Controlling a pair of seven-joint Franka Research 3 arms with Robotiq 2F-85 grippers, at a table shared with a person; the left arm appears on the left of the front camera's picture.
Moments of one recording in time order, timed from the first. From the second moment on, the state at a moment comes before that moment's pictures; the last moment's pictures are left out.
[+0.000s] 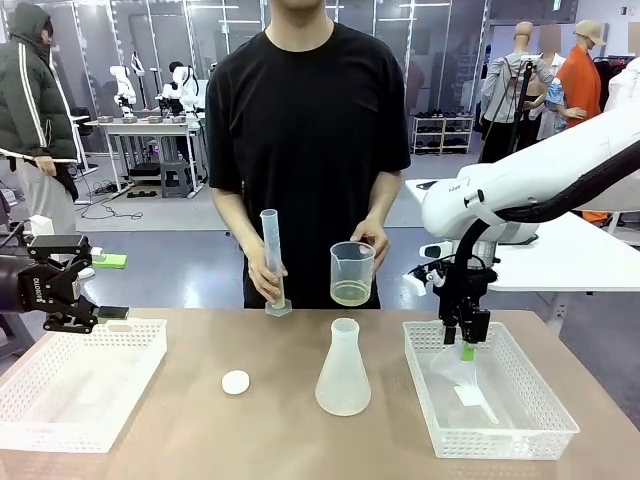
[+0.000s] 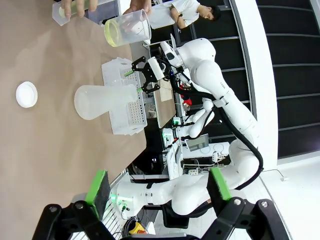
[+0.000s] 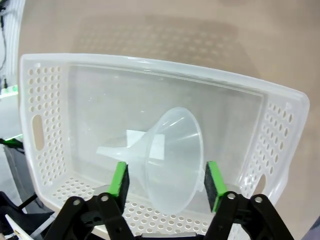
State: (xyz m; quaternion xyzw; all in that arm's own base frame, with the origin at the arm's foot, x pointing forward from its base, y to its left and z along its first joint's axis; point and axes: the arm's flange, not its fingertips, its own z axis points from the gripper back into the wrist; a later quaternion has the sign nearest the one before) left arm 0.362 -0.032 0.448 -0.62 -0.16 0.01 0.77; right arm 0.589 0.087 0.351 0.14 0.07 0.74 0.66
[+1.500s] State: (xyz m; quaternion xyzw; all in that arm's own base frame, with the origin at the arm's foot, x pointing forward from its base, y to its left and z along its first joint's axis) left arm 0.362 -0.032 0.448 -0.62 -0.16 0.01 0.77; right arm 0.594 0.104 0.388 0.13 0.10 0.73 0.67
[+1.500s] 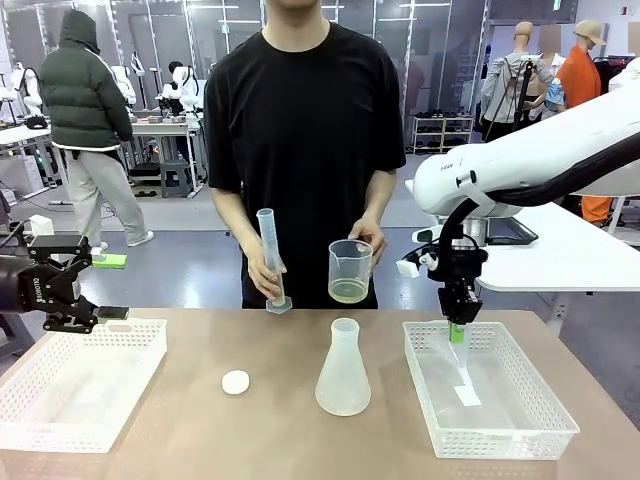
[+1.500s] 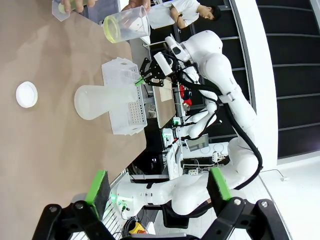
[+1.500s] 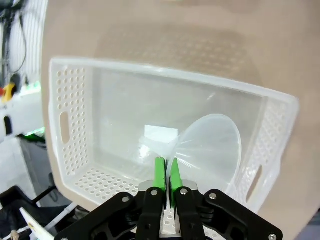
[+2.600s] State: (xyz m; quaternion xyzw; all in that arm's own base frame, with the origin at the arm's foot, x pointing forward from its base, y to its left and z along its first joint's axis) left arm 0.362 -0.032 0.448 -0.62 -0.15 0.01 0.77; right arm 0.436 0.153 0.546 -0.19 -0.13 0.69 0.68
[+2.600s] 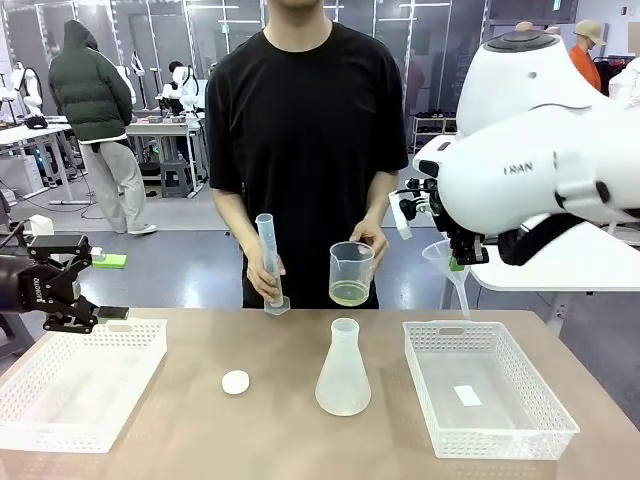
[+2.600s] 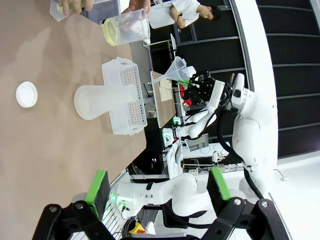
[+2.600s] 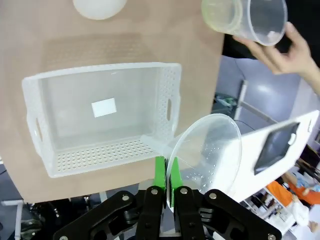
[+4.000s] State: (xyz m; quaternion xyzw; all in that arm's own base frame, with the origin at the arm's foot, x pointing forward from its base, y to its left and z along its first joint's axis) left arm 0.362 -0.032 0.448 -0.62 -0.15 0.01 0.77; right arm 0.410 0.153 0.545 -0.22 -0.16 0.68 0.68
